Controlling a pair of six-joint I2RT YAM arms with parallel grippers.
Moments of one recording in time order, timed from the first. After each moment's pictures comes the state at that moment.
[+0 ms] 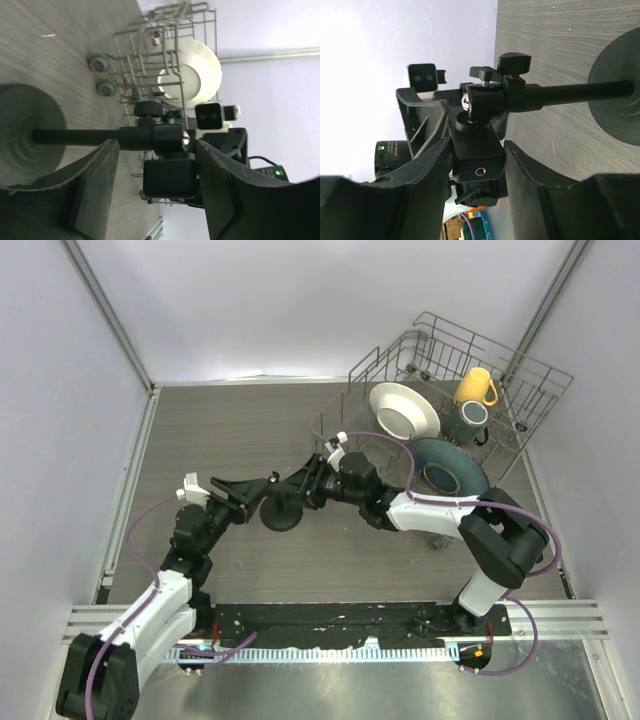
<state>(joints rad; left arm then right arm) -0.27 0.83 0.14 0.60 0.19 -1.37 0.82 1.64 0.87 0.54 -0.29 1.32</state>
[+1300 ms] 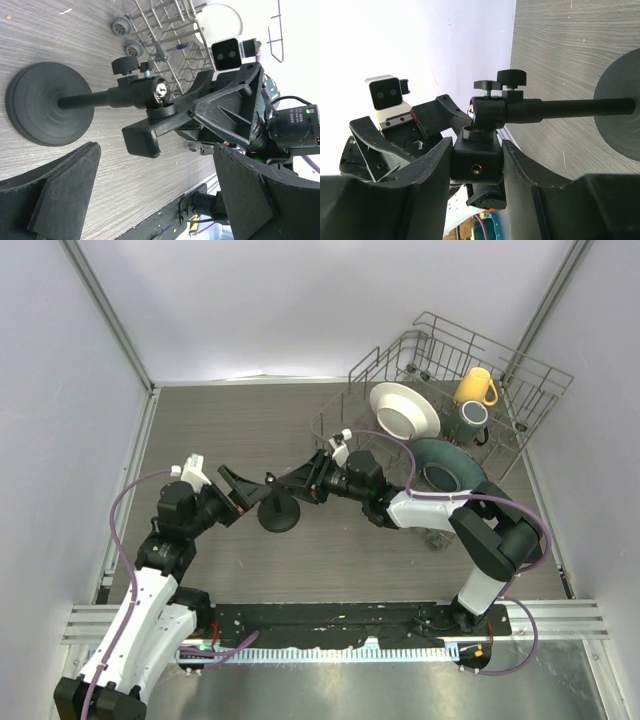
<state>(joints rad) -0.20 0.65 0.51 -0.23 0.37 -0.94 0.77 1.69 0.85 0.70 -0.37 1.36</state>
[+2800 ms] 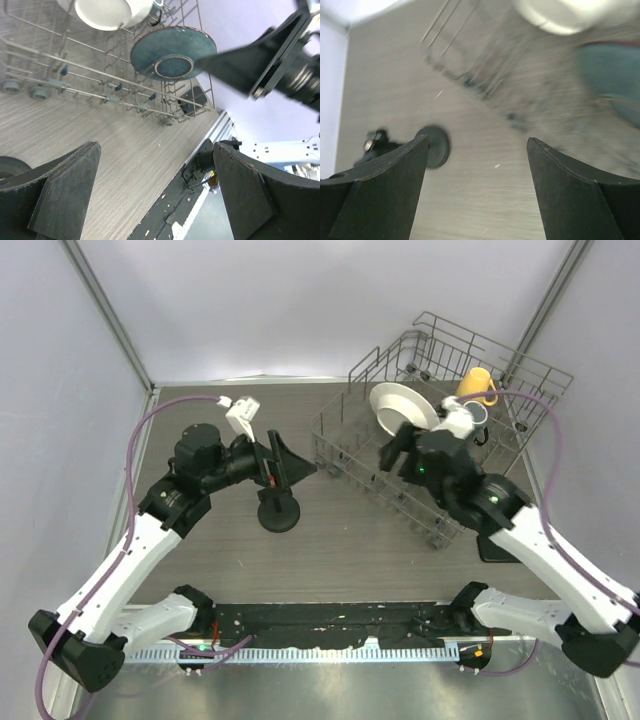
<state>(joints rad) -0.49 0.99 1.06 -0.30 0.44 -0.60 0.75 1.08 1.15 -0.57 0.39 0.72</state>
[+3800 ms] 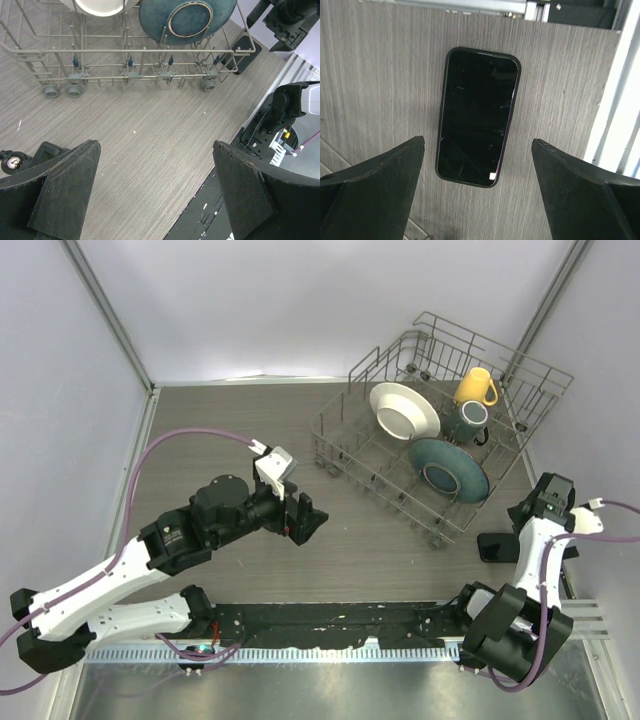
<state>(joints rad) -1.05 0.87 1.03 -0.44 -0.12 -0.24 -0.58 1.01 0.72 -0.79 0.39 0.79</state>
